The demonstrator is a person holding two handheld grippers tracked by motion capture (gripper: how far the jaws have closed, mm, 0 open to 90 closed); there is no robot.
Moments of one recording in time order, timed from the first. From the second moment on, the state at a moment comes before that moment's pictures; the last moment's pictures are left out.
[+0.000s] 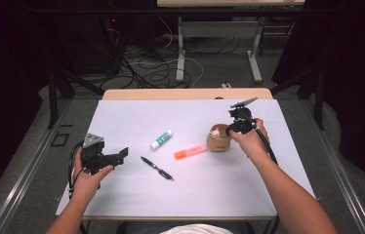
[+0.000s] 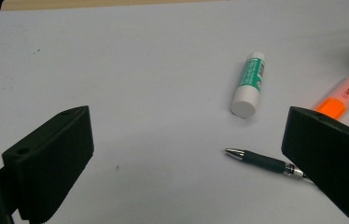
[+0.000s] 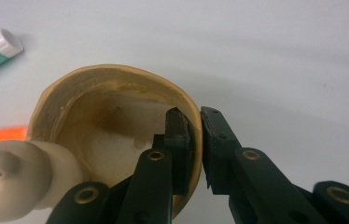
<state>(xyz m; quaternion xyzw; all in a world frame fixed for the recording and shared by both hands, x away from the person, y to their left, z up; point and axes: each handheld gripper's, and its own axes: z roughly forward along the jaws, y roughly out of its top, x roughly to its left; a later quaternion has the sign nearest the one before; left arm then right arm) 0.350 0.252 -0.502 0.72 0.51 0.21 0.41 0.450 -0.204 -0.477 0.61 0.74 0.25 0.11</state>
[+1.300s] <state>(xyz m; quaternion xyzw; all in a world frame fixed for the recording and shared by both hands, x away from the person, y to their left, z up) 0.349 0.246 -0.502 0.73 0.50 0.21 0.41 0.368 -0.176 -0.494 0.61 0.75 0.24 0.07</state>
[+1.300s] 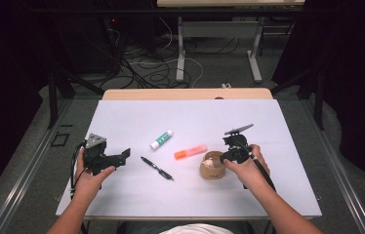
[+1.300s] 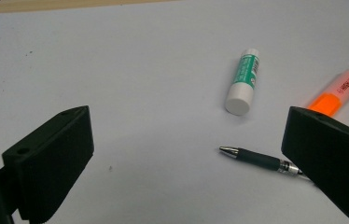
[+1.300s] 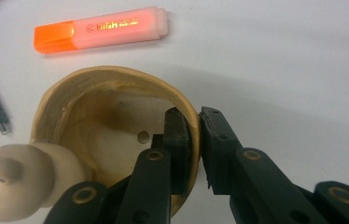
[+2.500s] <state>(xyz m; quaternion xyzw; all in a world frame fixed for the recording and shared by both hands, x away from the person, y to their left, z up) 0.348 0.242 -0.506 0.74 0.50 0.22 0.40 0.340 -0.230 -0.482 0.53 0.72 0.43 0.10</state>
